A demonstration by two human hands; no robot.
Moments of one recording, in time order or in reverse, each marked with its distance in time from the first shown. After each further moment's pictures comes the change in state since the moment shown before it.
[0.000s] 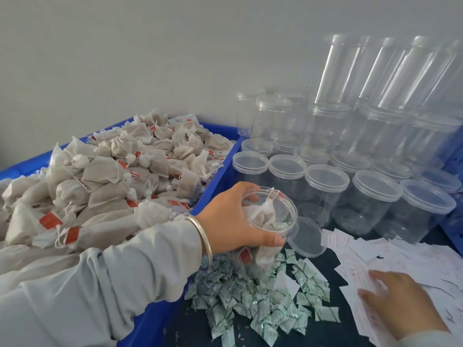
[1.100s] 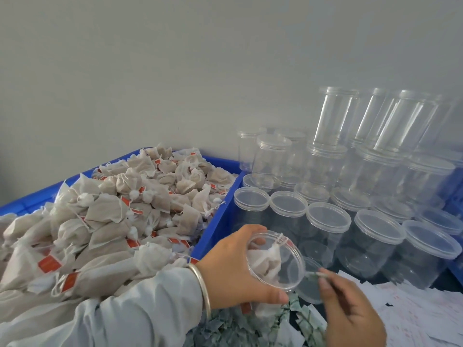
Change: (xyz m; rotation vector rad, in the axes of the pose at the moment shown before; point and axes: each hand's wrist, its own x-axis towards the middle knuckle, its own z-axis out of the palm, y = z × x) left_hand -0.003 -0.002 0.002 0.015 -0.042 0.063; right_hand -0.024 -0.102 0.020 1.076 0.677 -0.500
